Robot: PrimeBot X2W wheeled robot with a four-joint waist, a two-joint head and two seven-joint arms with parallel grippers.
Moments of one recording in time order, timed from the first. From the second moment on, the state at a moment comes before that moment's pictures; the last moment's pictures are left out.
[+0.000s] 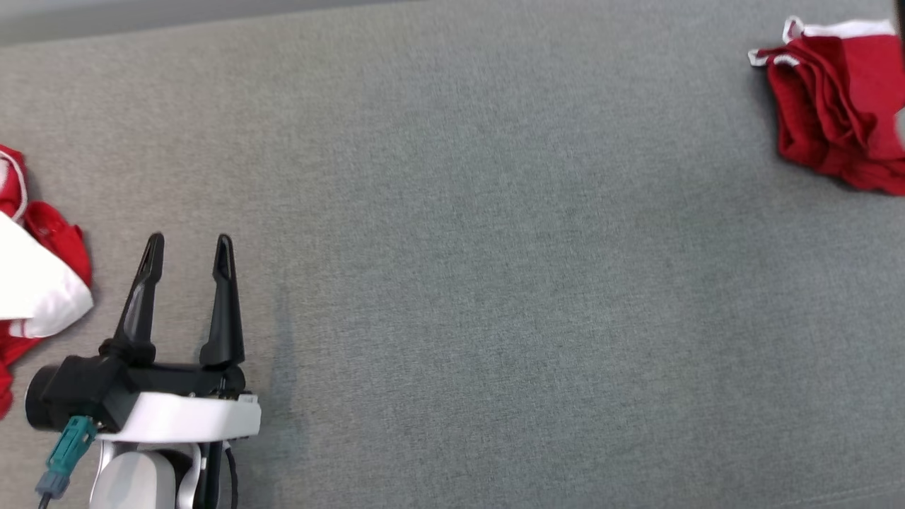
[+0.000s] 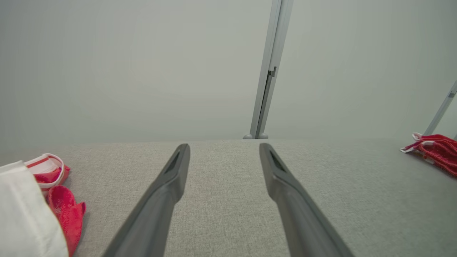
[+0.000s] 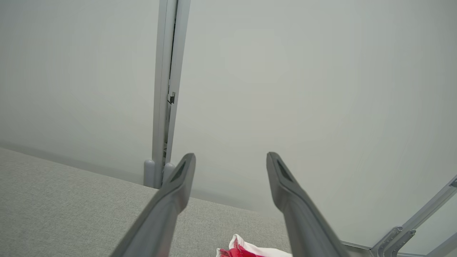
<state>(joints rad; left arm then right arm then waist) -0.14 0.05 0.05 0.02 -0.16 -0.09 -0.26 -1.08 -0.61 0.61 0.72 0.60 0.13 -0.26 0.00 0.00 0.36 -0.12</state>
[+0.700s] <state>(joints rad) -0.06 0.05 0.06 0.12 -0.21 -0.08 -0.26 -0.37 -0.38 0.21 0.34 0.43 0.13 -0.26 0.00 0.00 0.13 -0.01</state>
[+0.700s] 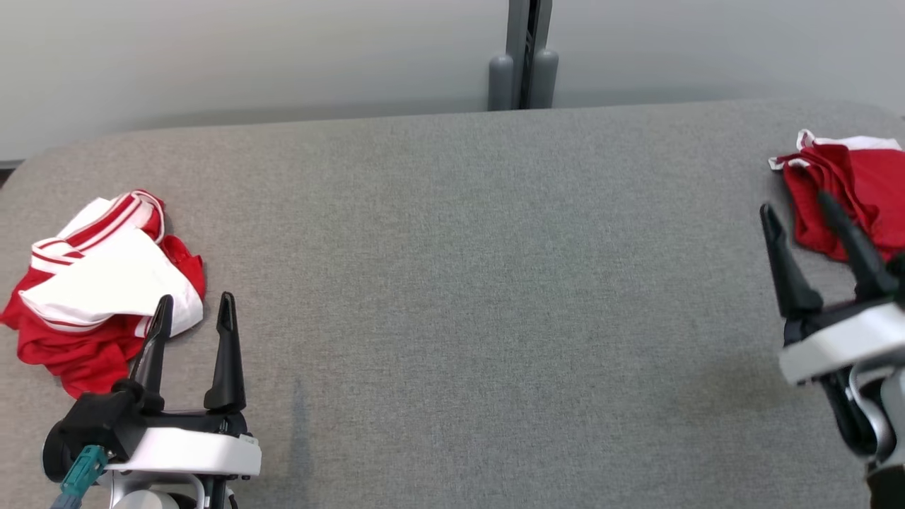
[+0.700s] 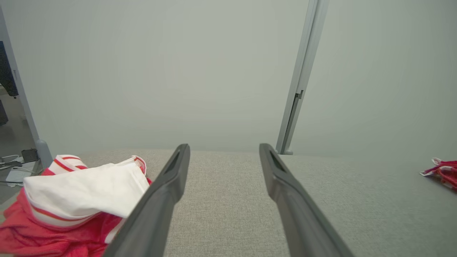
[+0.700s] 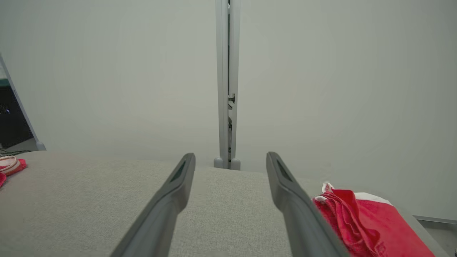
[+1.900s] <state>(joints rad) 0.02 0.05 0.07 0.22 -0.18 -0.07 -0.26 -0.01 -0.16 0.05 0.23 0.38 0.13 -0.26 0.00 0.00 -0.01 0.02</state>
